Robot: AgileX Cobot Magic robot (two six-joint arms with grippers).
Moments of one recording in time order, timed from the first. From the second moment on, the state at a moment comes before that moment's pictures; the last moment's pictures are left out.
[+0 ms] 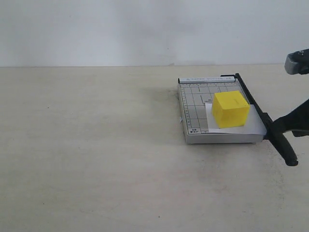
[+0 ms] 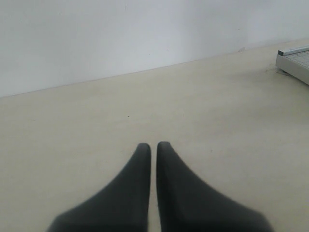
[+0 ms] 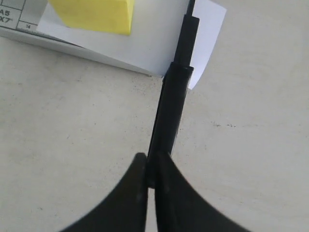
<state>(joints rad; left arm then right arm) -0.12 0.00 0.00 -0.04 0.29 0.15 0.10 1.31 -0.77 0.08 0.64 -0.24</state>
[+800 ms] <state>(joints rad) -0.12 0.00 0.00 -0.04 0.29 0.15 0.10 1.52 -0.78 0.08 0.58 -0.25</state>
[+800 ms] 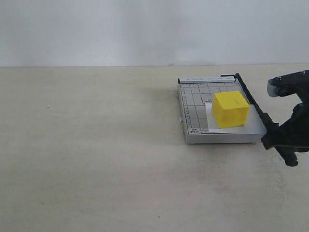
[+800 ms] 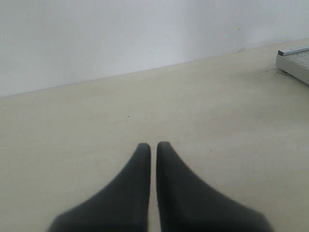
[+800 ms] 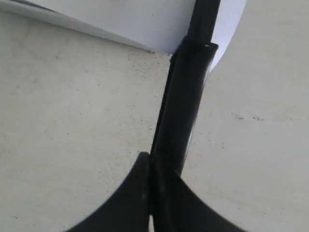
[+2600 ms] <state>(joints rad) -0.12 0.00 0.00 -0.04 0.29 0.15 0.11 0.13 -0.33 0.43 0.46 -0.42</state>
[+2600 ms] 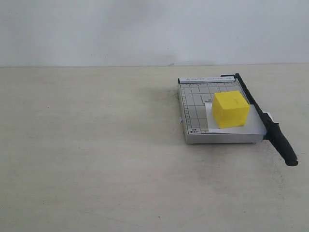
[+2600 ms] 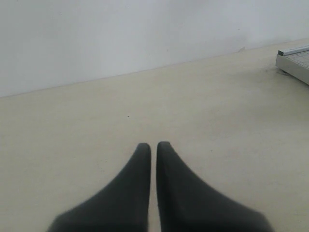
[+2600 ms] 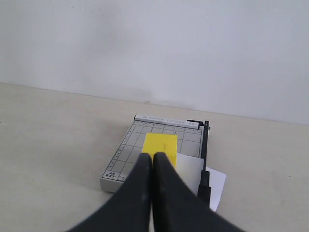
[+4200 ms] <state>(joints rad) -0.12 0.00 0.00 -0.04 0.29 0.15 0.11 0.01 0.00 0.13 0.24 -0.06</state>
